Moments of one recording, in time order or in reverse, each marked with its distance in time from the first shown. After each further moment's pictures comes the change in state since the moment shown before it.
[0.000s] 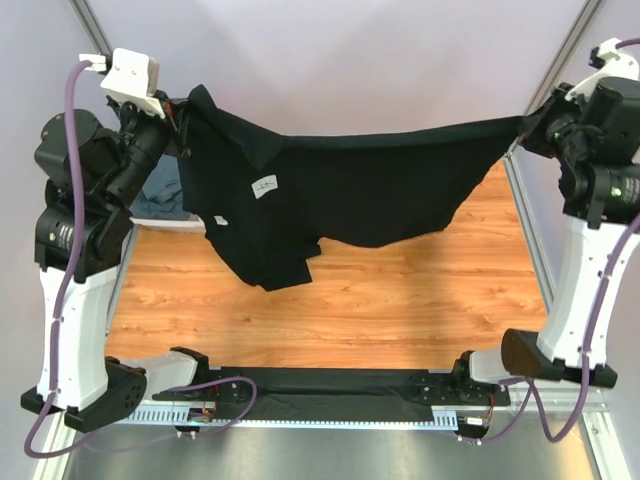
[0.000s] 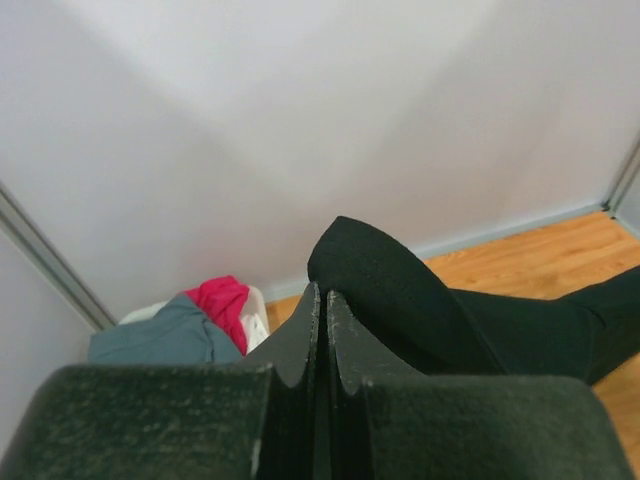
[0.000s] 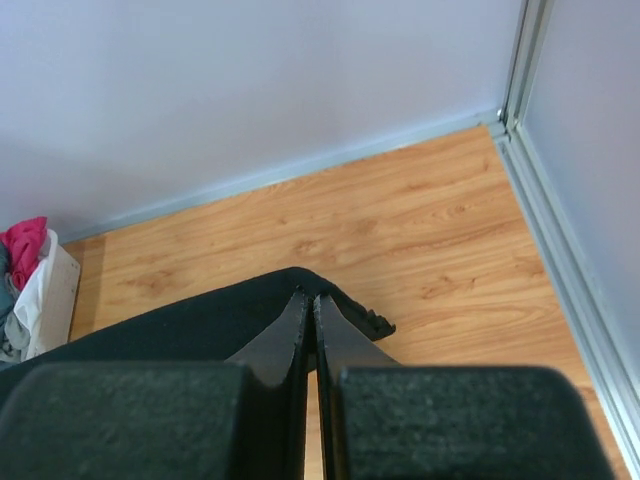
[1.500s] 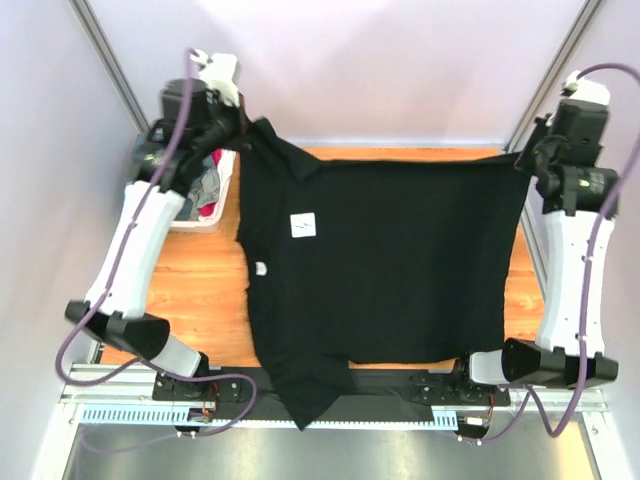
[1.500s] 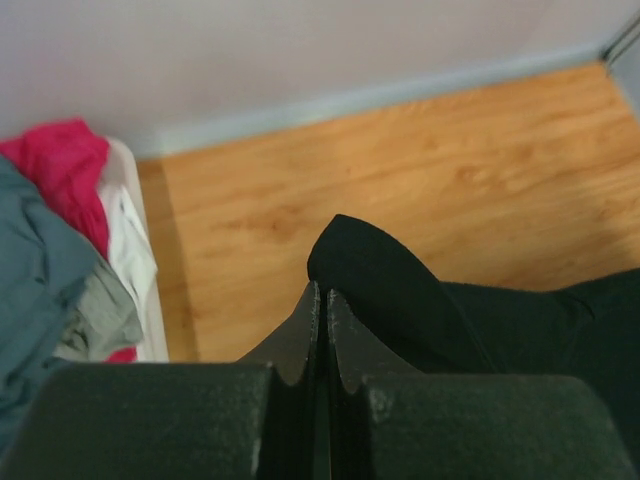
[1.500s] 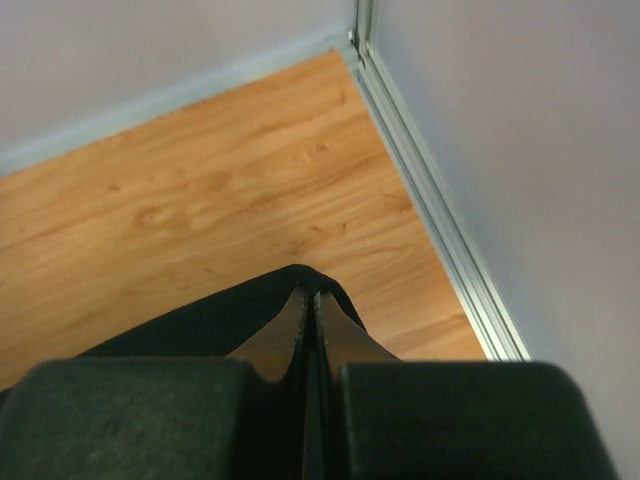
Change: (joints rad) left arm -0.010 0.278 -0.025 -0.048 0.087 -0.187; right arm -0.002 -0.092 -0.298 0.092 0.273 -0.133
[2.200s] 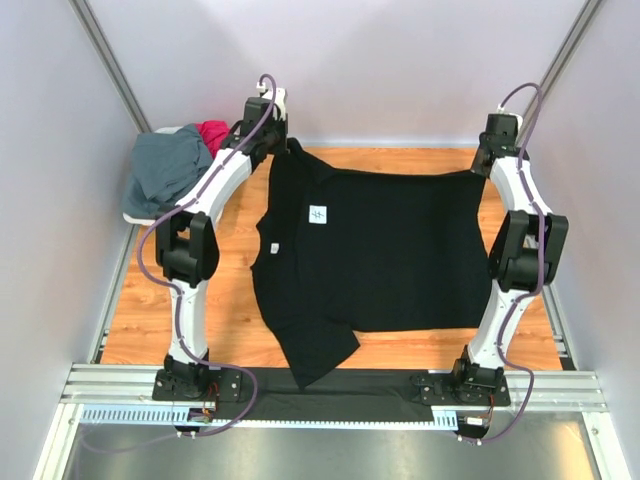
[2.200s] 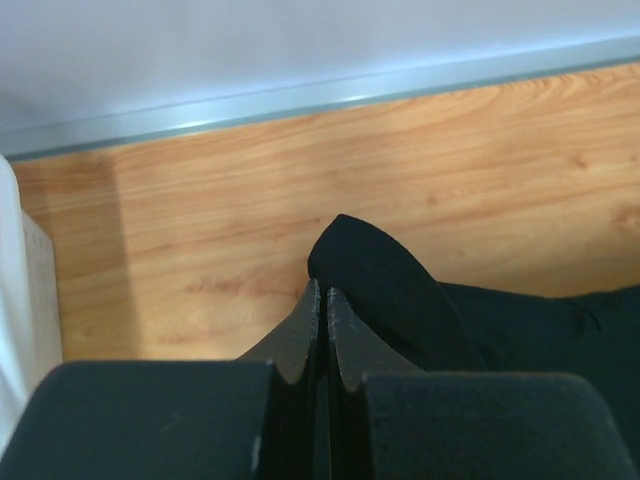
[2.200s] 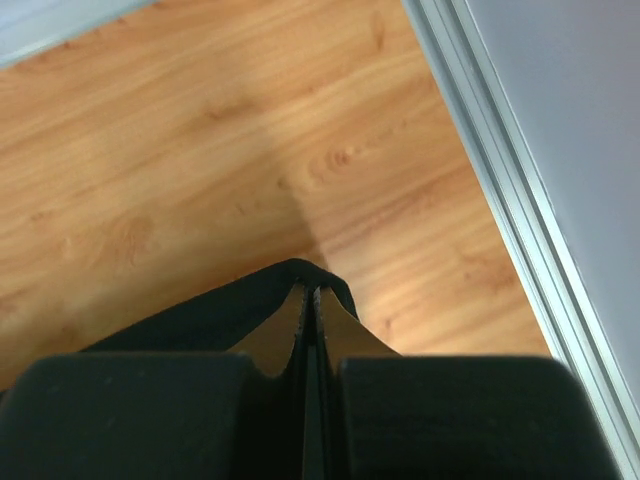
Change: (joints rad) left arm 0.015 0.620 -0.003 0.379 -0.071 -0.022; right arm -0.011 0.663 -0.141 0.488 0.044 0.011
